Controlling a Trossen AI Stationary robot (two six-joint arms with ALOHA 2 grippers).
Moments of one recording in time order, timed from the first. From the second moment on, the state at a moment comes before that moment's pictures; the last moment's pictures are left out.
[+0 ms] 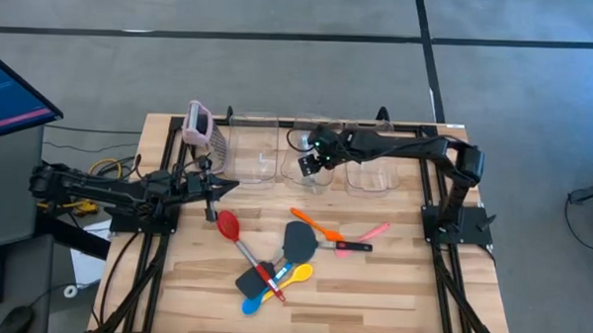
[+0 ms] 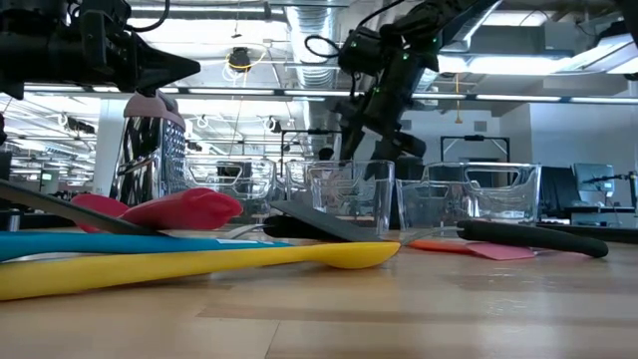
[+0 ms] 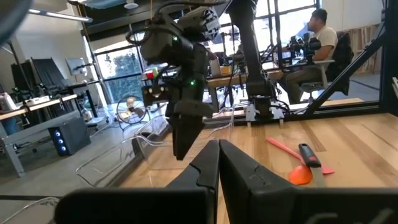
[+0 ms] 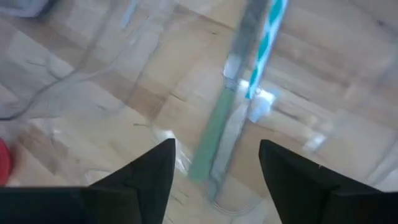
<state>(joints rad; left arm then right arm) -0.02 0.53 0.05 0.59 -0.26 0.21 -0.32 1.82 1.34 -0.56 0.08 0.71</state>
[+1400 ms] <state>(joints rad) -0.02 0.53 0.05 0.59 -0.26 0.21 0.17 1.56 1.34 -0.62 0.14 0.12</state>
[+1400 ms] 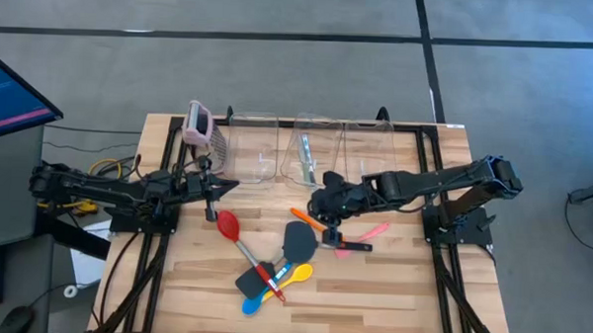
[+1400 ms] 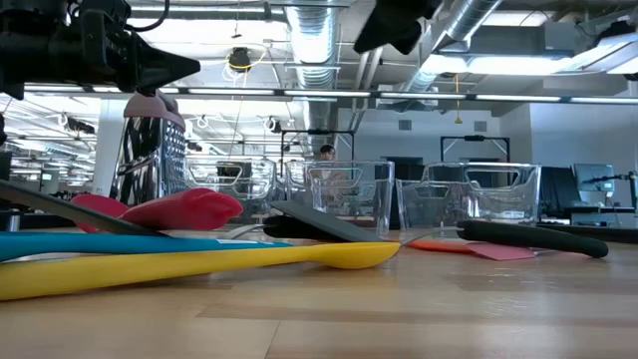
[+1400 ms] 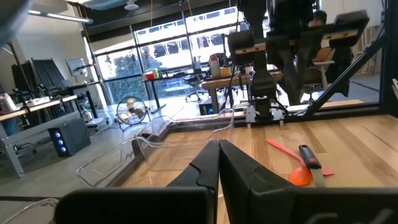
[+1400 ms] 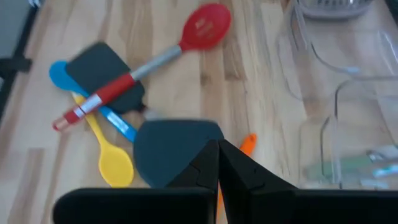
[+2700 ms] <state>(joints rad) -0.02 0.53 0.05 0.61 -0.26 0.21 0.15 1.56 1.34 -0.65 0.13 0.12</state>
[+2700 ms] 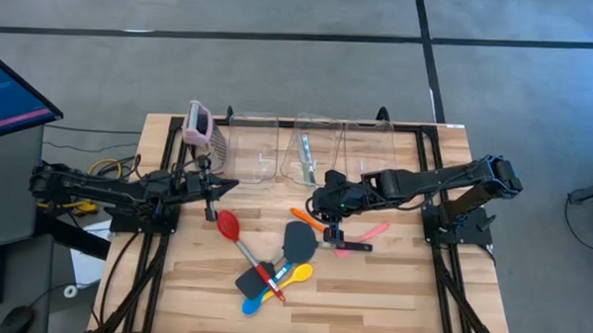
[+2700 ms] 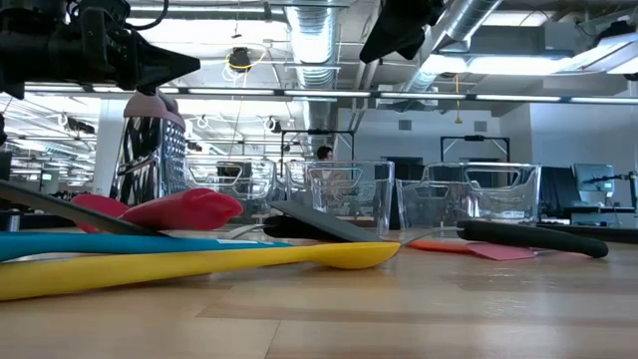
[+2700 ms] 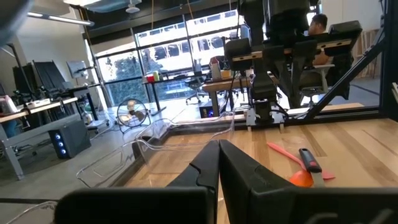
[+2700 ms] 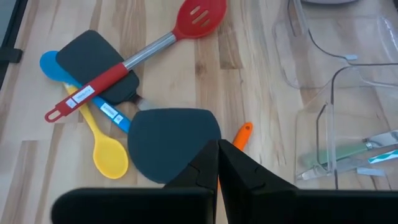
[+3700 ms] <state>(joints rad) -0.02 0.53 0.05 0.61 -0.26 0.20 0.19 1.56 1.34 -0.76 0.23 0.15</state>
